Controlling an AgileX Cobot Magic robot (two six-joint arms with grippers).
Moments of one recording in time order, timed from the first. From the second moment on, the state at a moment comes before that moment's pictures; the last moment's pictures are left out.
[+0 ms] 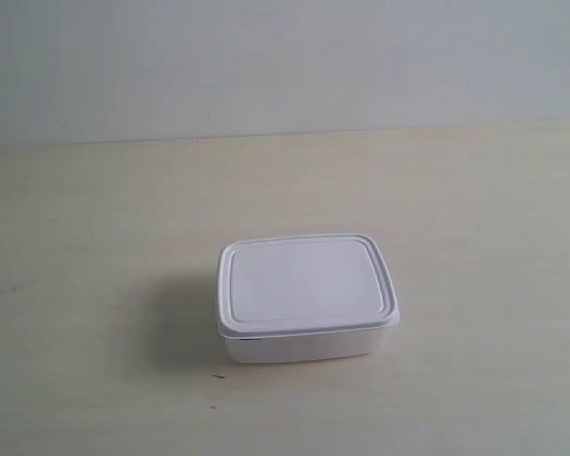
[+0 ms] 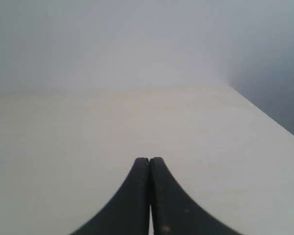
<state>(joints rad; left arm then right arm) 0.06 0.16 0.00 -0.34 0.14 0.47 -0.16 0.14 0.00 0.32 0.12 -0.37</state>
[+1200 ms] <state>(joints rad) 0.06 1.02 -0.78 -0.47 0.73 0.19 -0.16 1.13 -0.92 0.66 0.83 -0.40</state>
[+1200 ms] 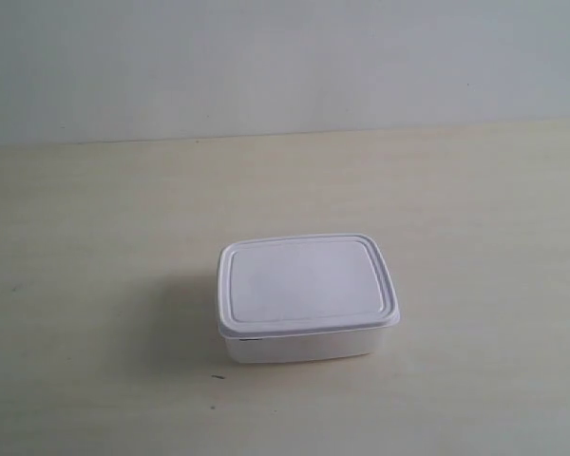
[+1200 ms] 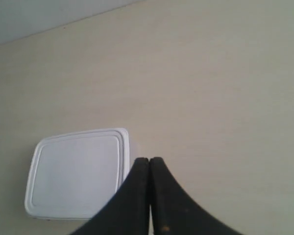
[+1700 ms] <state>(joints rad) -0.37 1.18 -0.82 -0.60 0.69 0.16 0.17 1.32 -1.06 0.61 1.03 -0.27</state>
